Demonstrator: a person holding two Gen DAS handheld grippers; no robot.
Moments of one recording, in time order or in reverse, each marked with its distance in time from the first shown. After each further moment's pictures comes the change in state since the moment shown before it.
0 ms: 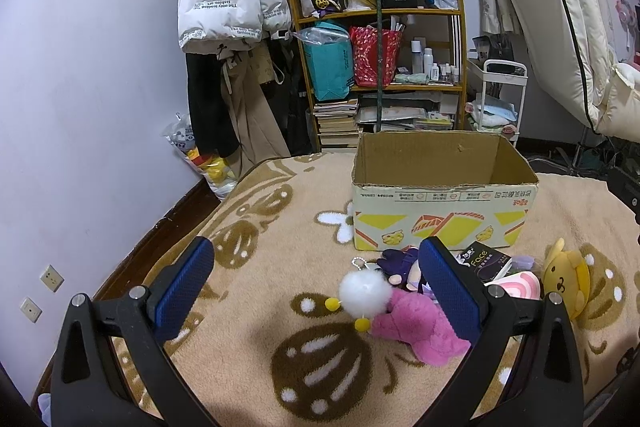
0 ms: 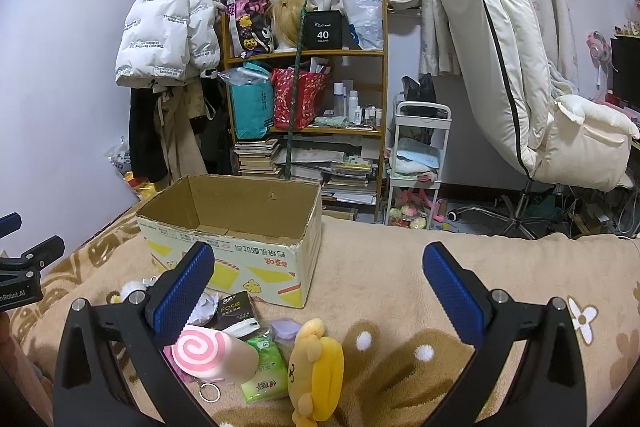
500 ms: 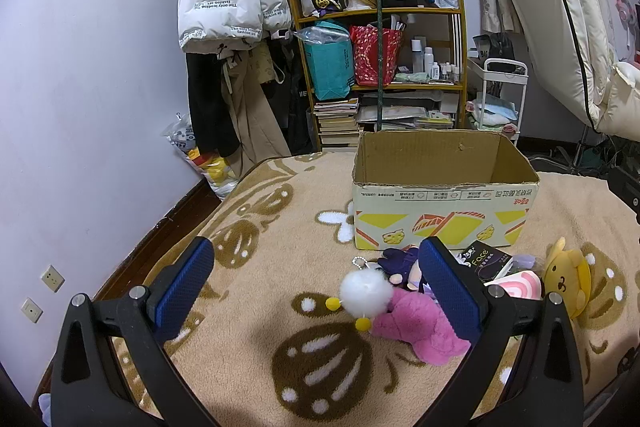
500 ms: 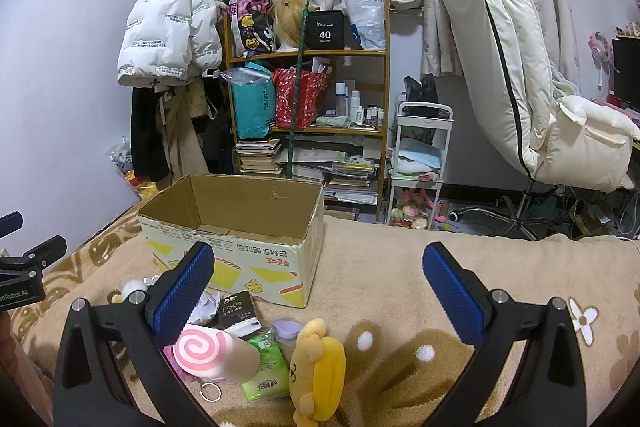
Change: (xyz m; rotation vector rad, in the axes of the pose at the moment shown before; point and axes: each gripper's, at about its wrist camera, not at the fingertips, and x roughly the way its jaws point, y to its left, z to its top) left arm -0.003 0.000 -0.001 0.001 0.002 0.001; right arm 0.000 0.001 0.002 -0.001 0.003 0.000
